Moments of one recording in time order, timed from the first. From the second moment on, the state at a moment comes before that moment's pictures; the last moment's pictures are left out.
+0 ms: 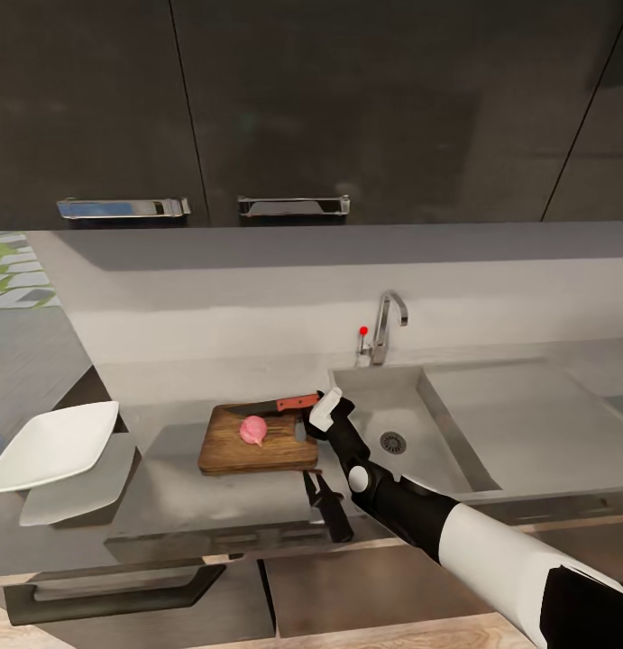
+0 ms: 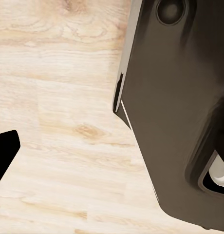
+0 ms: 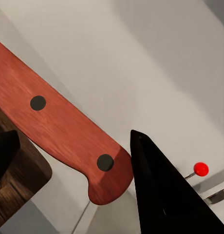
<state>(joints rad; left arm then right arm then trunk) -0.06 0.03 -0.68 0.07 0.87 -0.13 0.02 -0.88 -0.03 1.12 -0.77 0.08 -0.03 -0.46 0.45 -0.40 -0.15</state>
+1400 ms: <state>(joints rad) -0.06 0.03 -0.68 0.07 0.87 -0.13 0.02 -0.88 -0.03 1.14 -0.74 0.08 -0.03 -0.41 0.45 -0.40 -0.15</state>
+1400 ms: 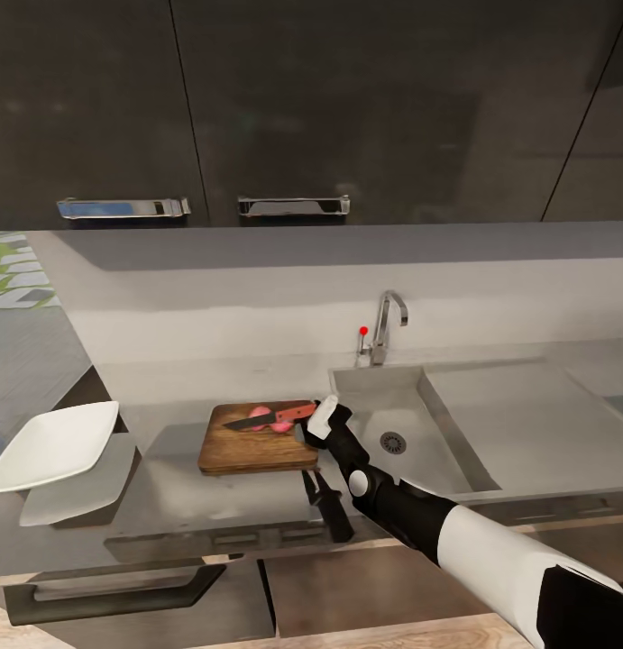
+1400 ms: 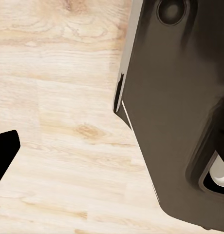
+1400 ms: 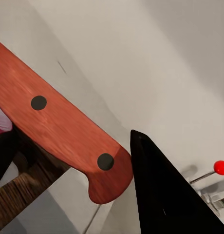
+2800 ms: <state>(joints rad) -0.06 0.03 -0.68 0.07 0.87 -0.13 0.02 -0.88 -0.04 1.03 -0.76 -0.07 -0.04 -0.25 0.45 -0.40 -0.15</state>
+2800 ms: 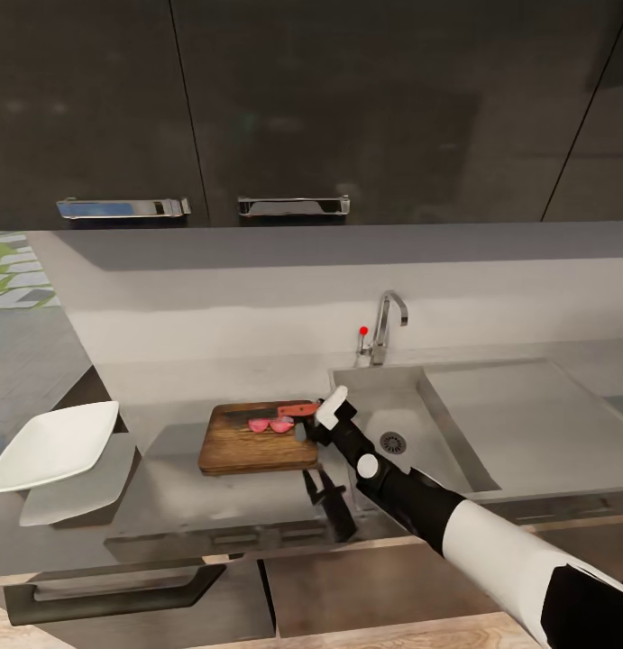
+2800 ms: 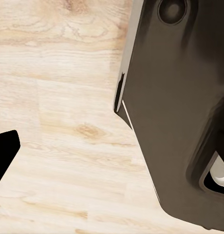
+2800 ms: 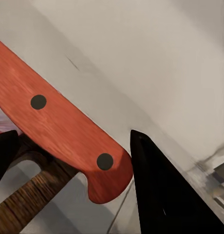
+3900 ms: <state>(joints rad) -0.06 0.03 -0.68 0.07 0.87 -0.13 0.02 -0.88 -0.06 0.86 -0.76 -0.07 -0.04 -0.07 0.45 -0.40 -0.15</state>
